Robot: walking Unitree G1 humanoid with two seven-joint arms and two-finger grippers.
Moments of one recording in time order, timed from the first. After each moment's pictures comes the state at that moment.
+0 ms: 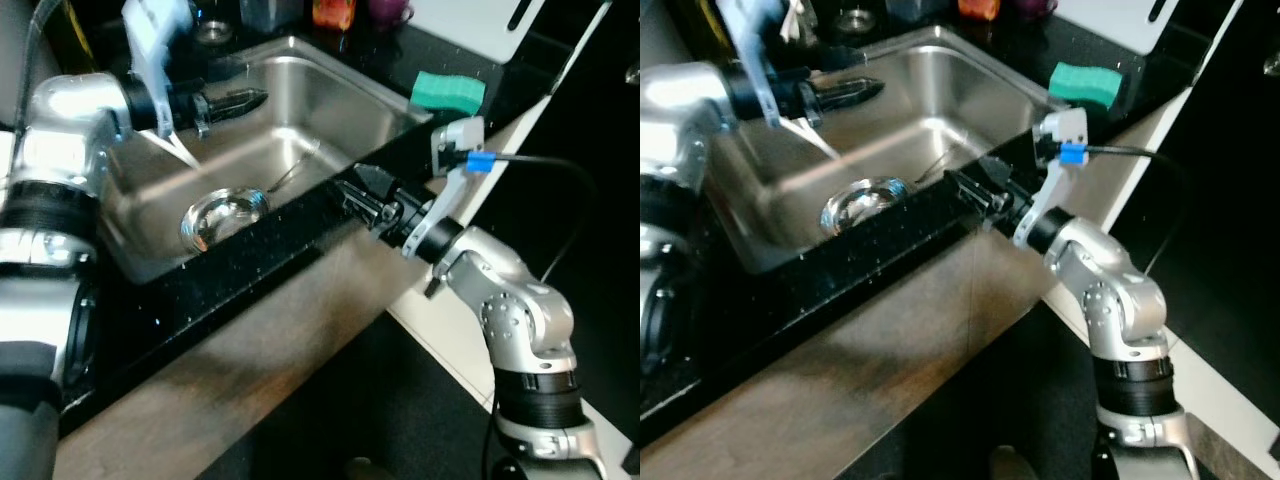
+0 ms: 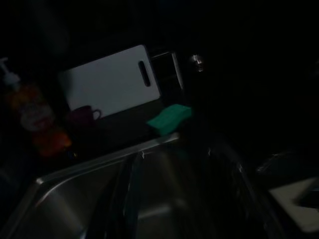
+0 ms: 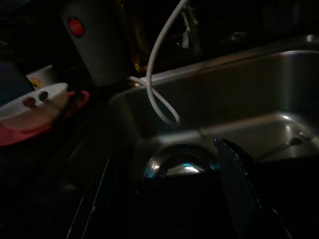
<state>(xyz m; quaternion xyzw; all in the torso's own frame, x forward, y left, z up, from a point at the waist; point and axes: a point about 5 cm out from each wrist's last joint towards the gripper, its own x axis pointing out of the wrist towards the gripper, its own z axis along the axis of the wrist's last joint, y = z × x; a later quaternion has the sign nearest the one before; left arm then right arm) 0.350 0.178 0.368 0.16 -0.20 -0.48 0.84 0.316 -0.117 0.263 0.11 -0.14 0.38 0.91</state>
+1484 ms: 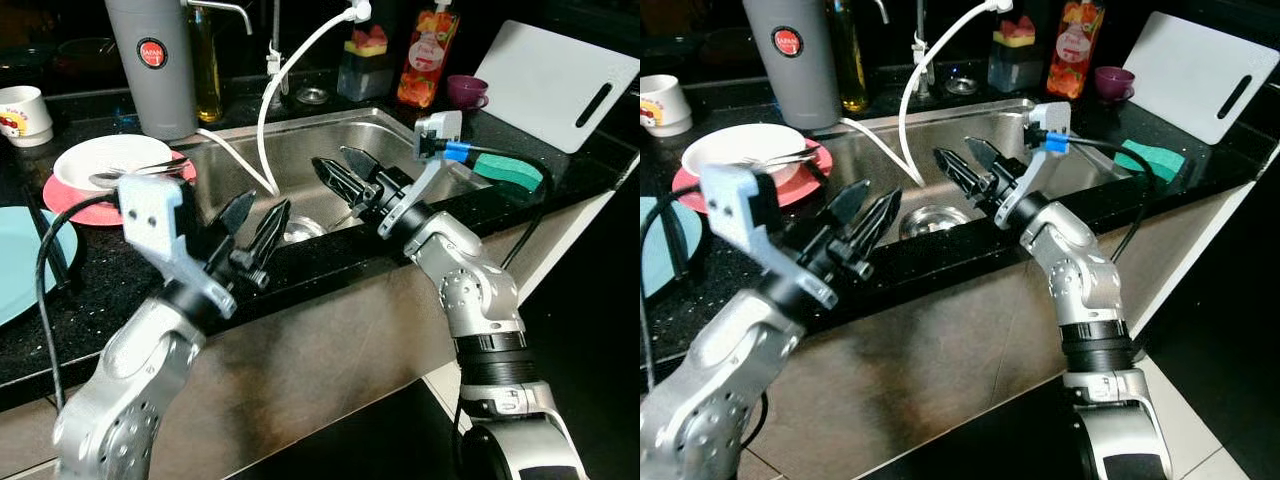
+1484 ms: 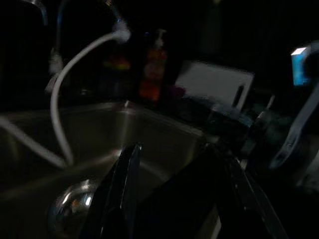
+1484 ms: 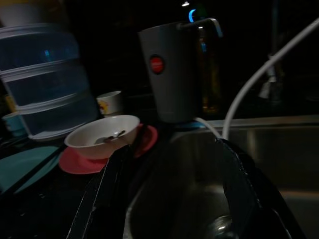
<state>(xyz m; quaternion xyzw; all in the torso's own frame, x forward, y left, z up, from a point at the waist) 0.231 0.127 0.237 -0.12 -0.13 -0.26 0.95 0.351 -0.110 0.259 0.13 -0.17 0.35 0.91</state>
